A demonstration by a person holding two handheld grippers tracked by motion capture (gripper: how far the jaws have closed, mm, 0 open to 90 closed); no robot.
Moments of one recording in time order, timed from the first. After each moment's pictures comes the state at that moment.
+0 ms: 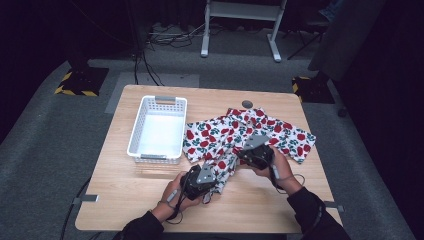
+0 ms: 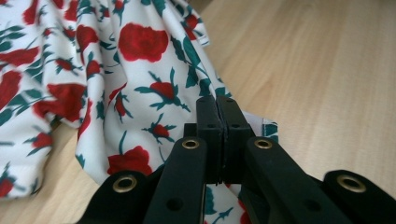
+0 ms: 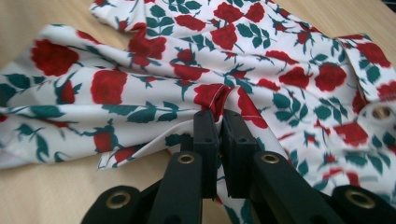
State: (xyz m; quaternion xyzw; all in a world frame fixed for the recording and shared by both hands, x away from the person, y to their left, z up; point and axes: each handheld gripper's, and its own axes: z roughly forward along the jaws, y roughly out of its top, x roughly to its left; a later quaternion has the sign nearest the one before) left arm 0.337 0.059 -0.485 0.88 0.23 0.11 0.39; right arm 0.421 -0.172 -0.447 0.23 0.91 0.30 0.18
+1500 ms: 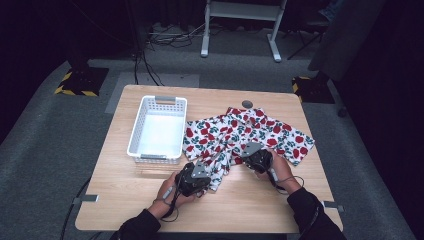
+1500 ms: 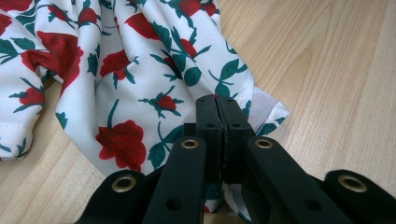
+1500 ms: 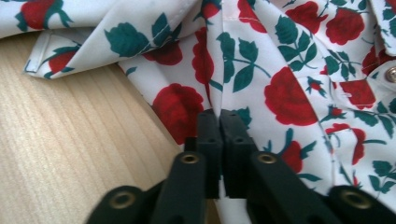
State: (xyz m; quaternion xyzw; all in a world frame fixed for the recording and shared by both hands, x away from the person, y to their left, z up) left arm 0.347 0.069 -0.503 0.89 0.25 0.09 0.36; right arm 0.423 -0.188 -0.489 0.19 0.93 0.23 0.22
